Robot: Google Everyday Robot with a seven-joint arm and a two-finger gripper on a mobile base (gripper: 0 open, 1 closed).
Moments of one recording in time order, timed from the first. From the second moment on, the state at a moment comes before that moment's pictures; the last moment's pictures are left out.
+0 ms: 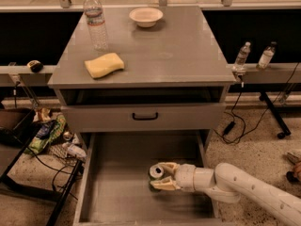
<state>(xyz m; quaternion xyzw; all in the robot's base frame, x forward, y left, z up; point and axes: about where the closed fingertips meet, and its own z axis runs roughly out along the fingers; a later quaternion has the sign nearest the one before) 0.507 -0.043 0.465 -0.48 0.66 0.33 0.47</state>
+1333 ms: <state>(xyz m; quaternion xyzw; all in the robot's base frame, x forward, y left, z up) 0.469 -0.098 0.871 -0.46 0.67 0.34 0.48</state>
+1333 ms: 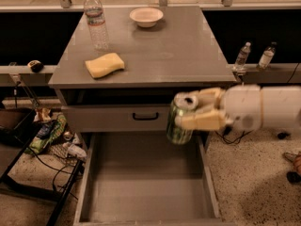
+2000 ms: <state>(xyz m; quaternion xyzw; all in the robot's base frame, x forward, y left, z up) 0.554 -0.095 1.035 -0.43 0.69 0.23 0.53</state>
